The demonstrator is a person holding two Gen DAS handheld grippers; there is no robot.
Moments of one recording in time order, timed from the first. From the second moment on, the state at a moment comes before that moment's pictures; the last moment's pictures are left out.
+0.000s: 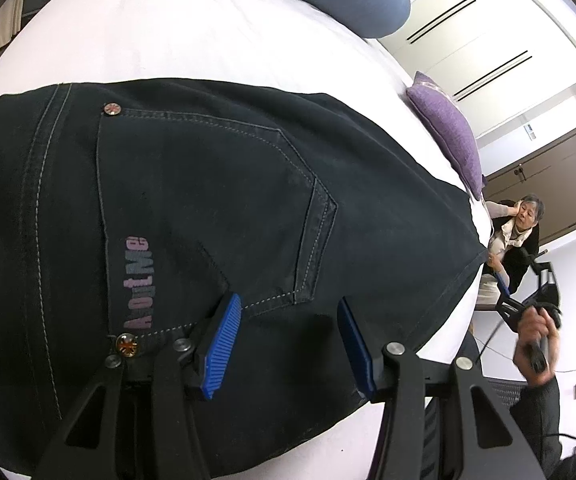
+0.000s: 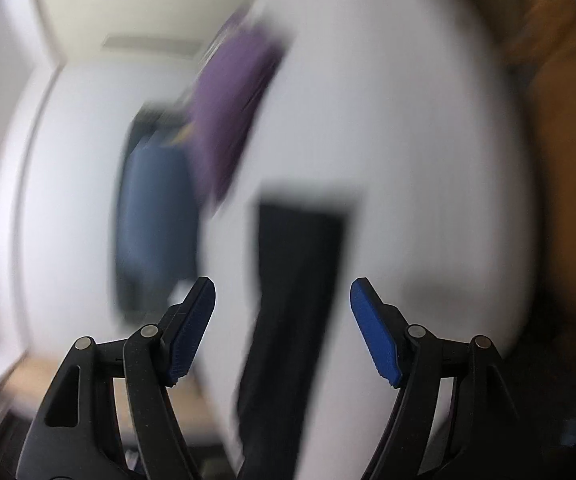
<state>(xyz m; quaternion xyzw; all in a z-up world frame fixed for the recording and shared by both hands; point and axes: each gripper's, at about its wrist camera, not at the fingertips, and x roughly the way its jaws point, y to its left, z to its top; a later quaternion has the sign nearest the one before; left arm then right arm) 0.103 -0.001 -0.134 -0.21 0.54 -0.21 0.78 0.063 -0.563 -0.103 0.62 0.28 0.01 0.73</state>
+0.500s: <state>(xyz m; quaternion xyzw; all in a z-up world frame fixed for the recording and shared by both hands) 0.098 0.009 -0.135 -0.22 0.54 -0.22 0.78 0.089 -0.356 -0.154 0.59 0.50 0.15 0.62</state>
